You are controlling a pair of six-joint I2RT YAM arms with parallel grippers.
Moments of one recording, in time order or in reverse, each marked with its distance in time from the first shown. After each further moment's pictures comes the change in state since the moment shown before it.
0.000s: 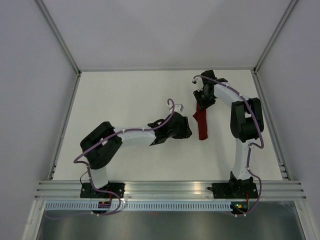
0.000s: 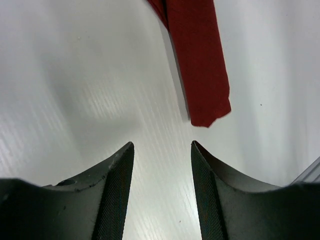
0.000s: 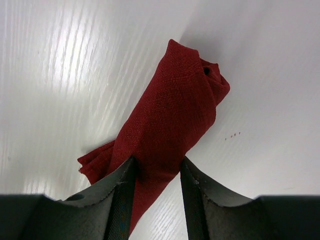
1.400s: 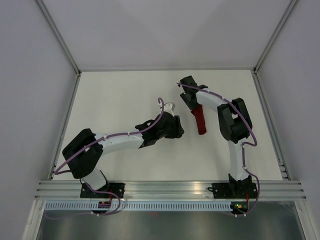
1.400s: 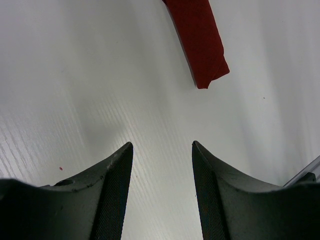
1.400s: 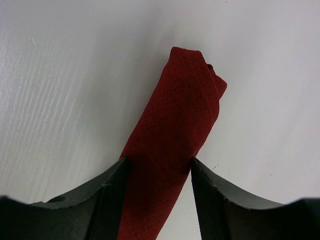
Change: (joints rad) left arm 0.020 -0.236 -0.136 -0.057 -0.055 0.072; right arm 0.207 0.065 -0.004 0.208 0.455 -0.060
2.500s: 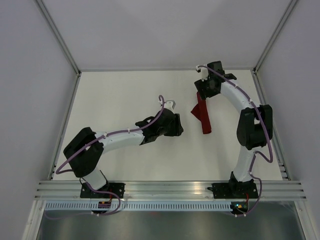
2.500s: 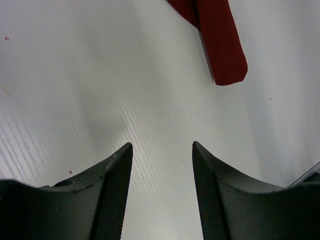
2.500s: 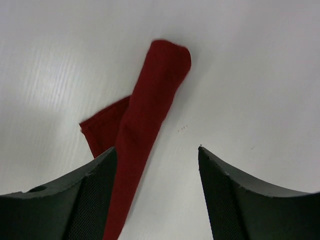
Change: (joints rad) left arm 0.027 0.014 0.042 -0.064 0.024 0.032; right arm -0.169 -0.209 0.039 -0.130 -0.334 0.015
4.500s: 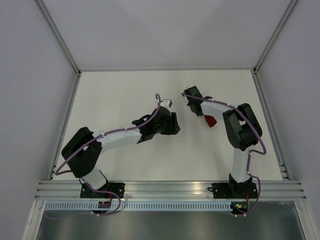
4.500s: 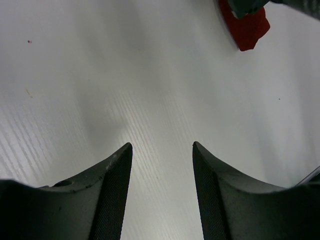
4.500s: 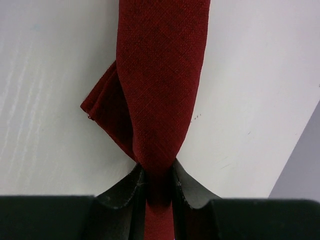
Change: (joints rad) left arm 0.048 -0.005 -0.011 -0.005 0.045 0.031; right arm 0.173 0.027 -0.373 0.301 0.455 -0.114
